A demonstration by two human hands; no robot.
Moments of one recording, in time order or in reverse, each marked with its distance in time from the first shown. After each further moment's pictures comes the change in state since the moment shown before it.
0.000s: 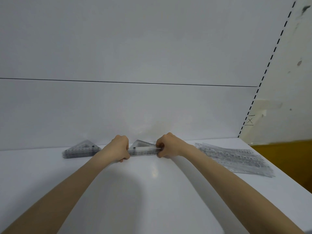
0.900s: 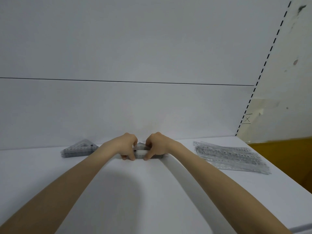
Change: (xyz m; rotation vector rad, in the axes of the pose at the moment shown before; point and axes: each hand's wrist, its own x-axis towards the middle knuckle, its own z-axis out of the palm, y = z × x) left_hand 0.006 0.023 -0.013 0.058 -0.222 0.102; right_hand 0.006 -0.044 -0.005 0.001 -0.151 0.047
